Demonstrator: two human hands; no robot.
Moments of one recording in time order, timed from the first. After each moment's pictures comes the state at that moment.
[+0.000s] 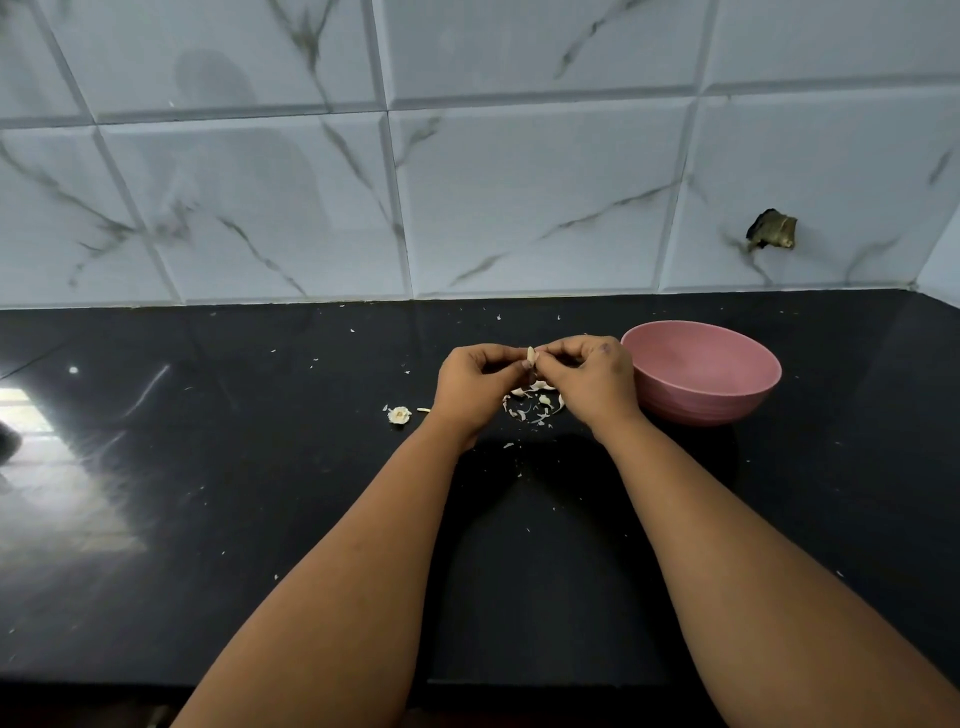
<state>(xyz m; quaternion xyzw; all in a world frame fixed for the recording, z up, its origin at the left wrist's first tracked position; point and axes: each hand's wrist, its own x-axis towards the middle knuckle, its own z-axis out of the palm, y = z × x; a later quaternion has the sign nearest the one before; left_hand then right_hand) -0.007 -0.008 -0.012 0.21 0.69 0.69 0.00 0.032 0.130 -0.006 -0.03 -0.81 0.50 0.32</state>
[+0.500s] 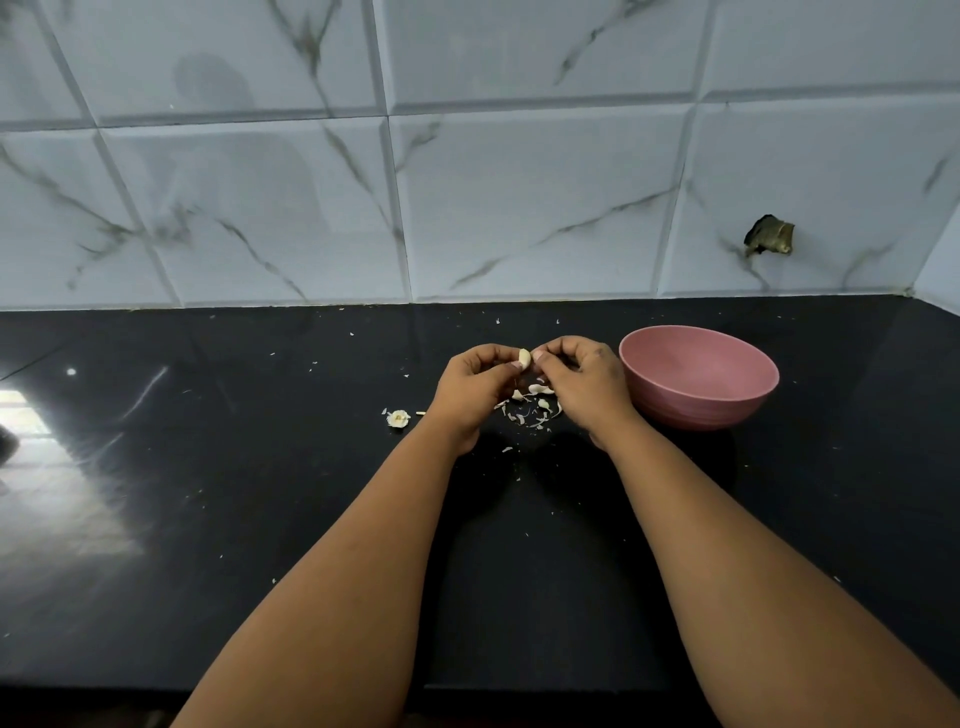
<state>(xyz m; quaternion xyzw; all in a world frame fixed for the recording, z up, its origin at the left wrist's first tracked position) -0.010 -0.007 -0.011 0.18 0.63 0.75 0.09 0.024 0.131 -0.010 -0.06 -0.80 0.54 0.27</state>
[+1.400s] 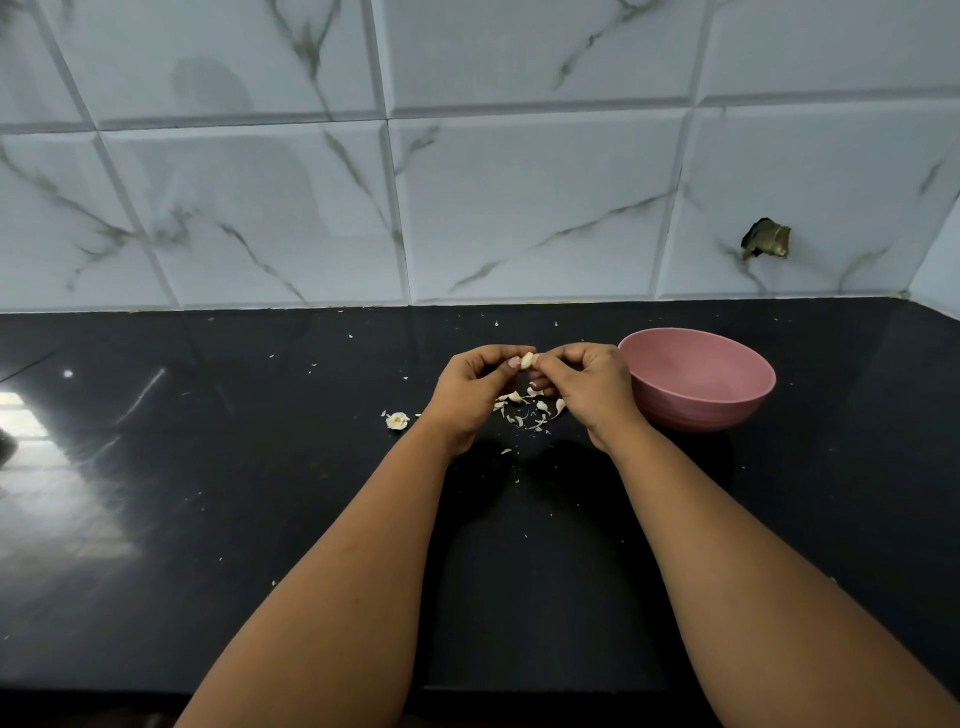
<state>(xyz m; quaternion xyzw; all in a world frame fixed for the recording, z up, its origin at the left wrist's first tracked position) -0.009 -0.011 -0.010 0.24 0.64 0.73 0.07 0.035 0.127 -0.002 -0.05 -0.73 0.63 0.25</state>
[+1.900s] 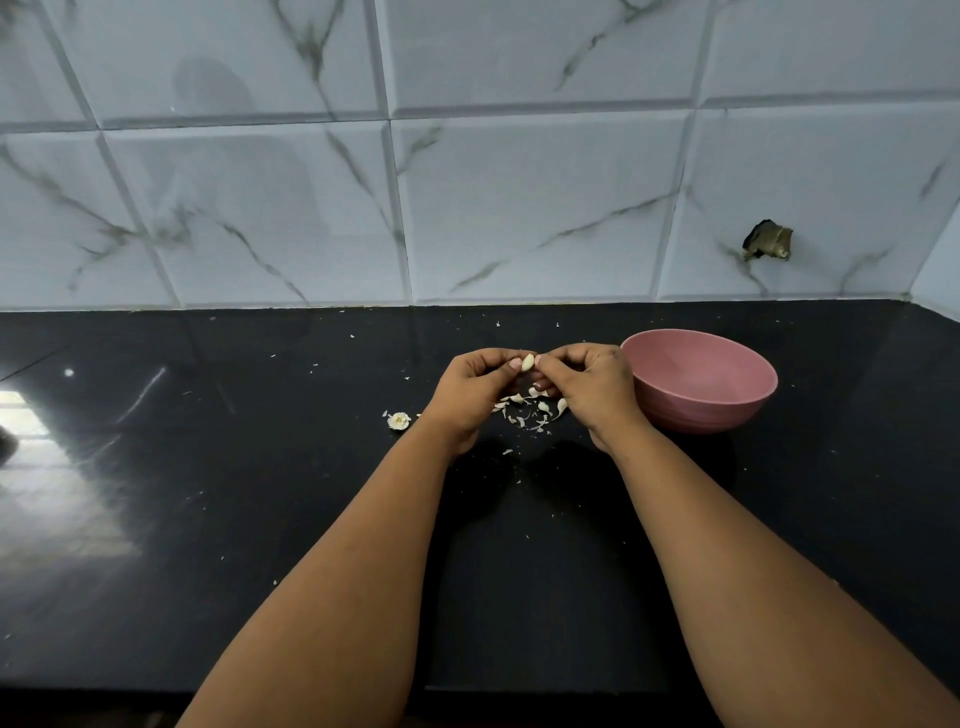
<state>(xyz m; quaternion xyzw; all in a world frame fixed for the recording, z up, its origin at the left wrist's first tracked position) -0.009 -0.011 -0.007 0.22 0.63 0.74 0.10 0.034 0.129 -0.003 -0.05 -0.75 0.61 0.26</state>
